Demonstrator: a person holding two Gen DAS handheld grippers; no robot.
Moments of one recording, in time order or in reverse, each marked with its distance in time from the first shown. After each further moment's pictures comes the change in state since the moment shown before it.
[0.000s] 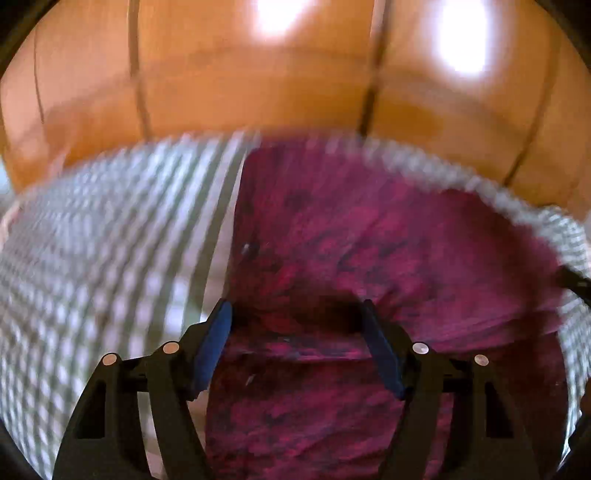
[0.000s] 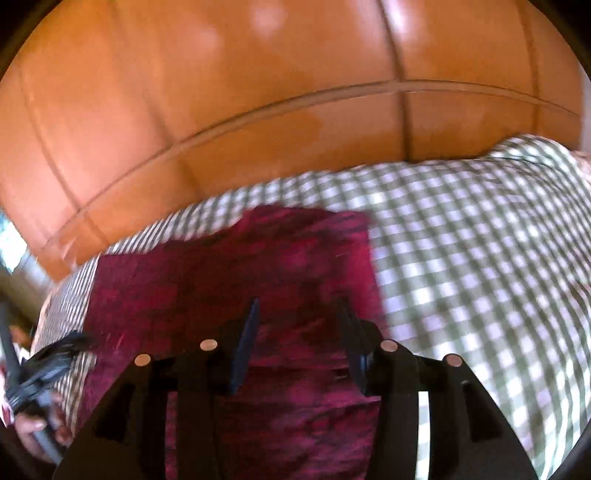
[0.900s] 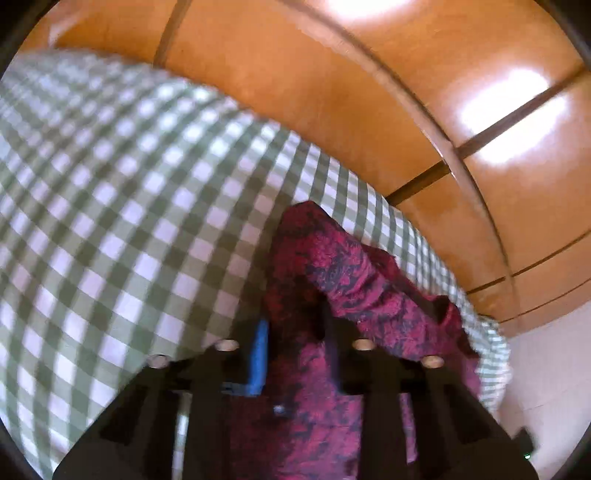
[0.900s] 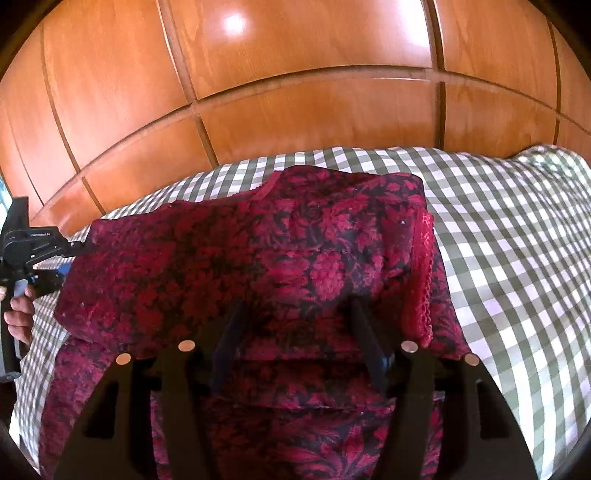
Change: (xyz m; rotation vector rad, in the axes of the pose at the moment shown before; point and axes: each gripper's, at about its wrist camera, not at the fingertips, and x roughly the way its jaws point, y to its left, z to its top) left arm 0.039 0.077 0.085 -0.380 0.060 -0.303; right arm 0.031 0.026 -0.026 -0.054 -0.073 -0.056
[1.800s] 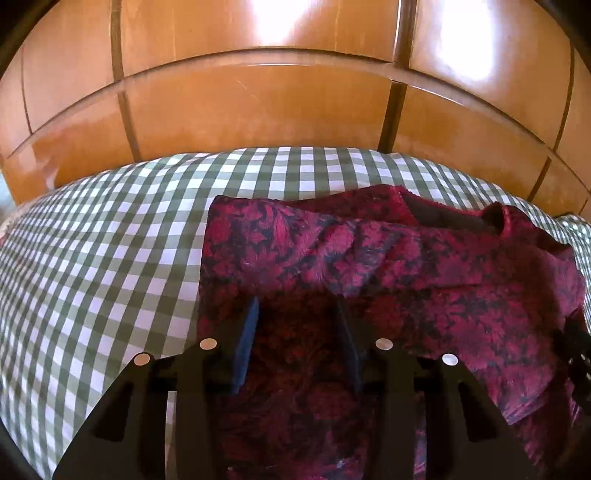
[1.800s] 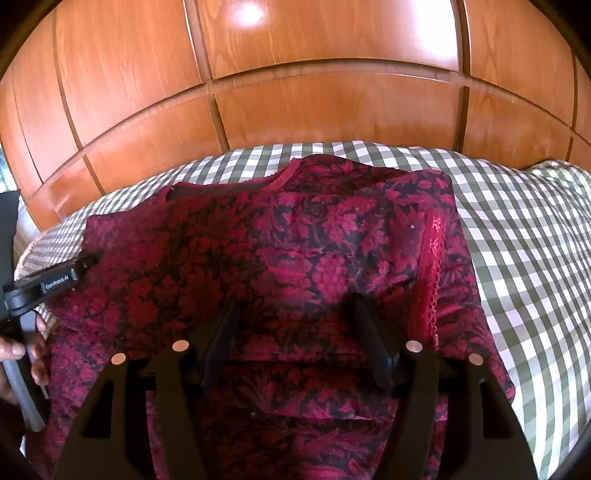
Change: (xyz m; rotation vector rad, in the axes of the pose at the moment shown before) left arm 0.032 -0.054 -0.062 0.437 -0.150 0.302; right arm 0.023 0.016 0.004 -0.065 0.021 -0.020
